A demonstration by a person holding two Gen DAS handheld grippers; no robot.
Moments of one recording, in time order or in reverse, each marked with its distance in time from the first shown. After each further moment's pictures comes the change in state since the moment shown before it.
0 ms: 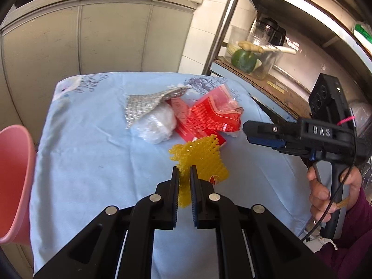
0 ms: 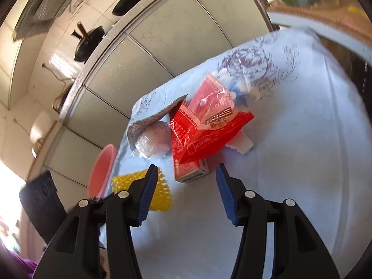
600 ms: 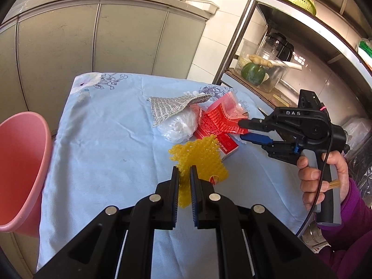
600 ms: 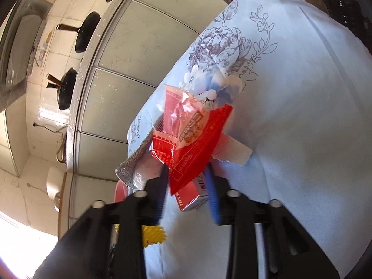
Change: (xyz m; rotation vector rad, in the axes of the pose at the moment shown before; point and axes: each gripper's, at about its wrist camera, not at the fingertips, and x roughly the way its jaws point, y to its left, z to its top) left arm -0.019 0.026 -0.010 -0.072 -0.051 0.002; right arm 0.033 -0.025 0.015 0.322 -0.014 0.031
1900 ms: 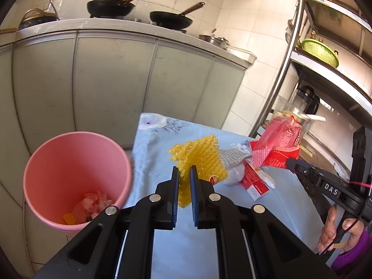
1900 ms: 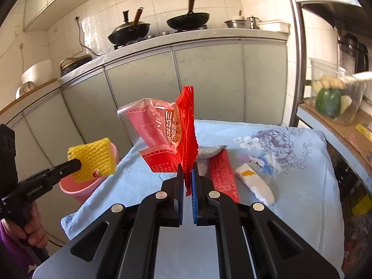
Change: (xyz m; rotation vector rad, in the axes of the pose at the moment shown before) left arm -0.099 0.057 0.001 -0.142 -0.279 0.206; right arm -0.038 0.140 -0.099 -0.851 -0.262 -0.214
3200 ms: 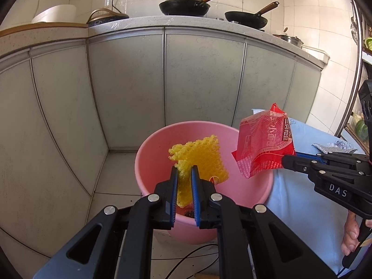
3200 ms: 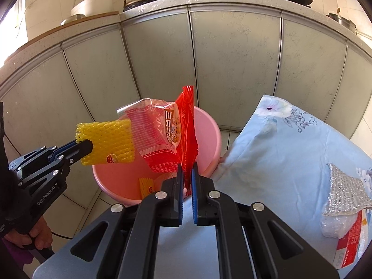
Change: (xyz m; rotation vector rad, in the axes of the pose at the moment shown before) left arm -0.027 0.127 -0.028 -0.044 -0.003 0.482; right arm 0.138 0.193 -0.005 -0.294 0.244 0.289
